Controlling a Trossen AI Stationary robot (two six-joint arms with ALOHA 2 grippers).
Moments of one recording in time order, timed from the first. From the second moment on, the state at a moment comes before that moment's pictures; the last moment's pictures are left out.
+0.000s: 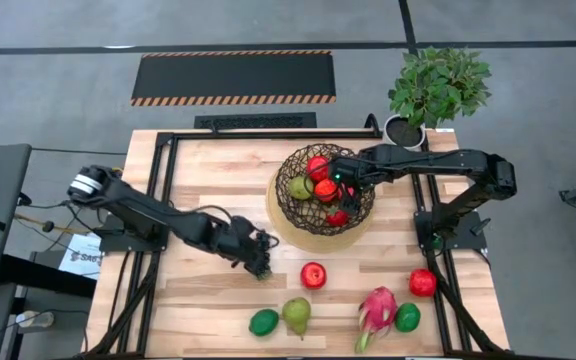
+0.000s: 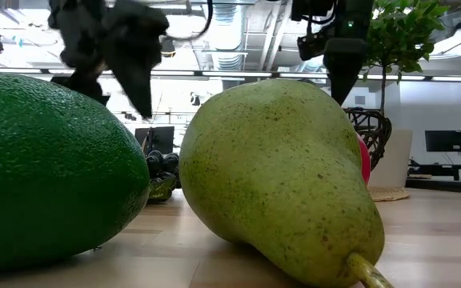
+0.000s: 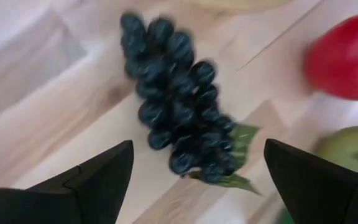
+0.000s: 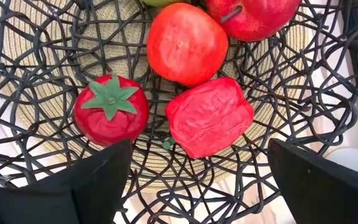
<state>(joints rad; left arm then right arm) -0.32 1.52 0.96 -0.58 -0.16 -1.25 -0.18 1.50 1.29 -1.14 0.21 0.18</state>
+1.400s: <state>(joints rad) -0.27 1.67 1.12 -0.77 -0.16 -1.15 -0.18 1.50 1.51 -1.05 0.11 0.12</state>
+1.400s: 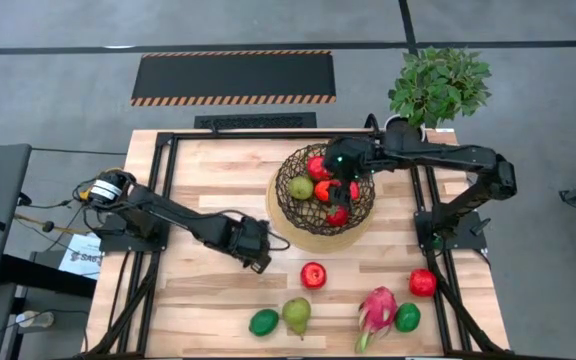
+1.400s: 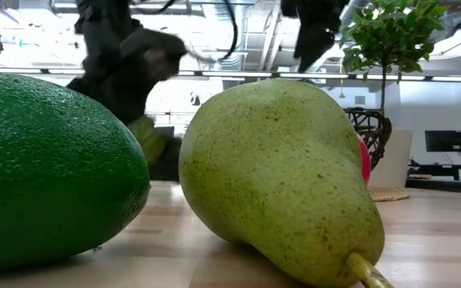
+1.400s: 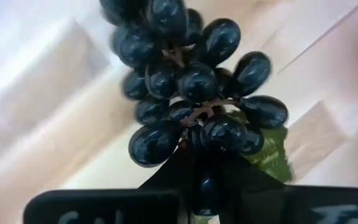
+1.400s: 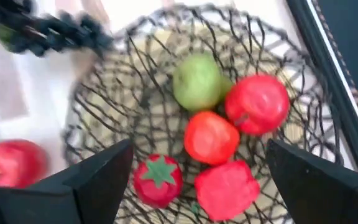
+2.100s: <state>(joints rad) -0.24 1.09 1.32 -0.53 -0.69 -0.70 -0.11 1.46 1.79 -0.49 -0.19 0.17</state>
